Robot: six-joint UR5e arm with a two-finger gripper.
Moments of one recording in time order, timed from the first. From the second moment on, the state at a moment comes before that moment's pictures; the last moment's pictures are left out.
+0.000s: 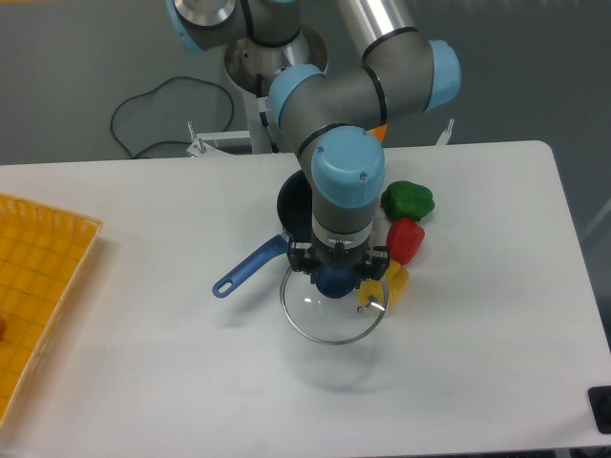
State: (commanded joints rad) arm 2.45 -1.93 -1.49 -1.27 1.54 0.52
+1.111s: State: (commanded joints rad) arm 2.48 -1.88 -1.51 -1.37 1.55 0.61
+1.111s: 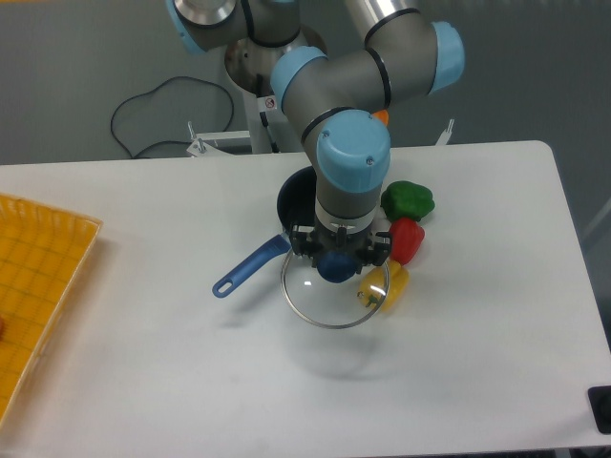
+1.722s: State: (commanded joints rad) arm 2.51 -1.77 -1.65 -1.37 1.62 0.72
